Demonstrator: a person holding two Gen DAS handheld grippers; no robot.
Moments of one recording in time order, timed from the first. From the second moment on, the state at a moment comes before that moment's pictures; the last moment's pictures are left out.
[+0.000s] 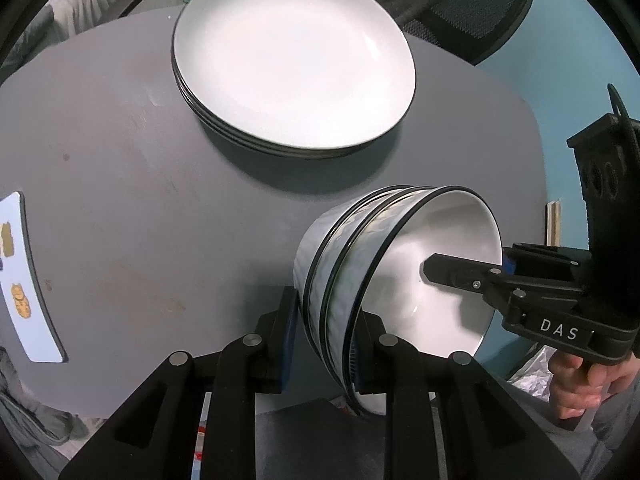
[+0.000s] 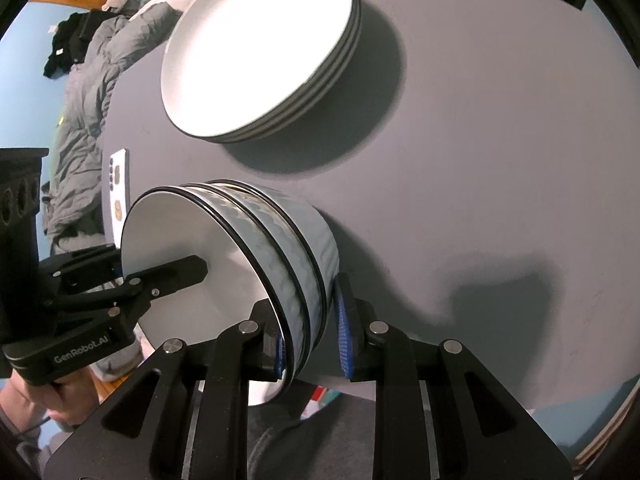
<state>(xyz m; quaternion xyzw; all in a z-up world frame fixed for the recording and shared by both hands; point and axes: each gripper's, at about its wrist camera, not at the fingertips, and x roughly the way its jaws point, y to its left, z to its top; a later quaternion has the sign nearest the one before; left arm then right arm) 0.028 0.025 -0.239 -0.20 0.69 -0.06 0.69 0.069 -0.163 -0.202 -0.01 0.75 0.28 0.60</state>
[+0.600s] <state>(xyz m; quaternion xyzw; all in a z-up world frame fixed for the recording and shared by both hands) 0.078 0.068 -0.187 -0.19 0.66 -0.06 0.72 0.121 -0.128 -0.153 -0.03 0.71 0.30 0.64</state>
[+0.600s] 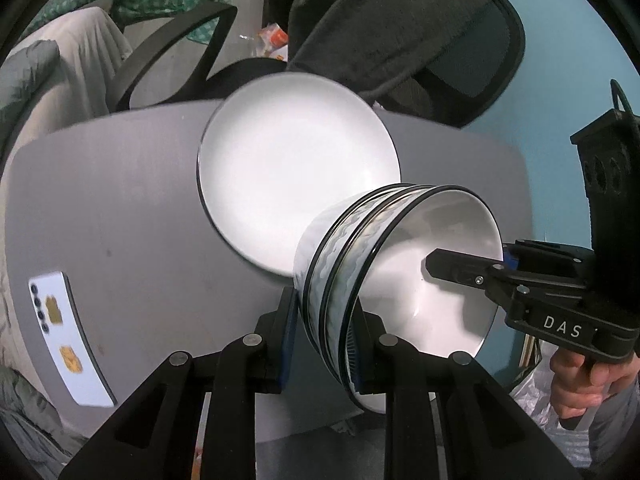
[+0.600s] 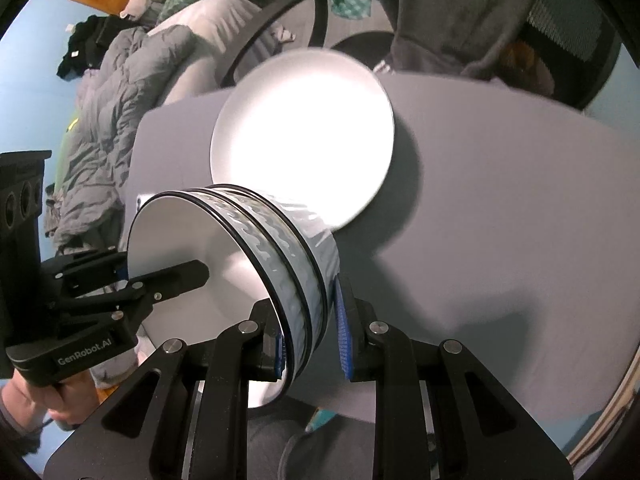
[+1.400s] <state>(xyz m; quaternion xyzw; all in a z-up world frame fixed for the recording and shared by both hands) 0.140 0.093 -0.218 -0.19 0.67 -0.02 0.72 0.202 -0.083 -0.189 -0.05 0.72 0.30 0.62</state>
